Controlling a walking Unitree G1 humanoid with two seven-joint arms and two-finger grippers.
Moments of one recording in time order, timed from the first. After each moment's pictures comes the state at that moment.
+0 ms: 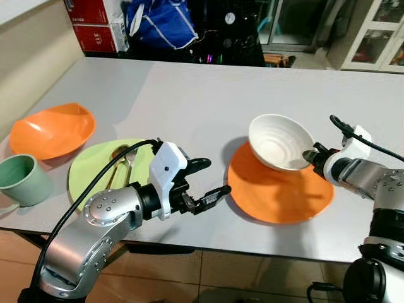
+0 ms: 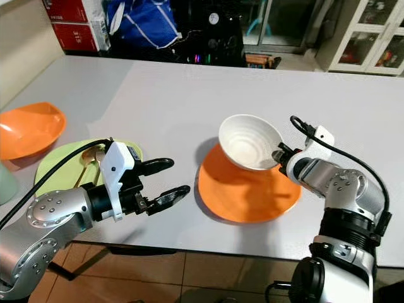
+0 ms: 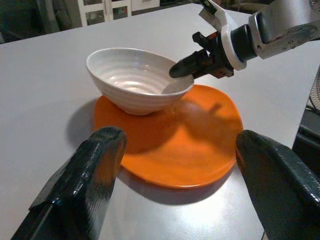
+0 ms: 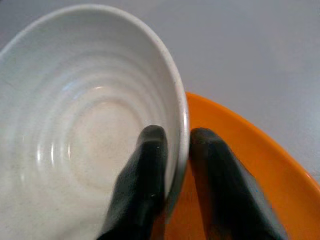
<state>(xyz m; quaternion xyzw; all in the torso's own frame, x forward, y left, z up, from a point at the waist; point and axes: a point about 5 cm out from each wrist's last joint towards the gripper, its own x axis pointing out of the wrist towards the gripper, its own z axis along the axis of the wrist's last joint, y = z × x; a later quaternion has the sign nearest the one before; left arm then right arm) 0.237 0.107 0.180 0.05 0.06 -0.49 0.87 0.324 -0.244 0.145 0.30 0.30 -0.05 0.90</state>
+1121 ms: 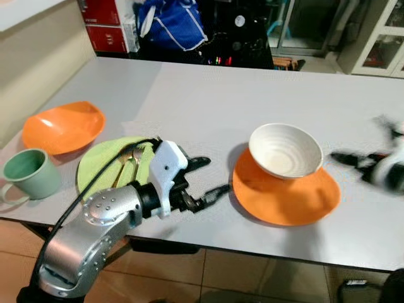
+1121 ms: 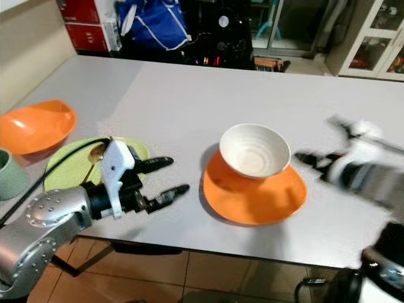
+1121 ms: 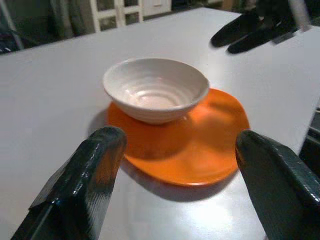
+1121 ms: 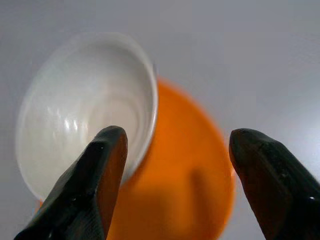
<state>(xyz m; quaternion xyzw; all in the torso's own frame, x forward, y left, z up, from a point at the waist) 0.239 0.111 0.187 0.05 0.04 -0.47 0.88 0.269 -0.286 0.215 0.22 0.29 -0.03 0.93</state>
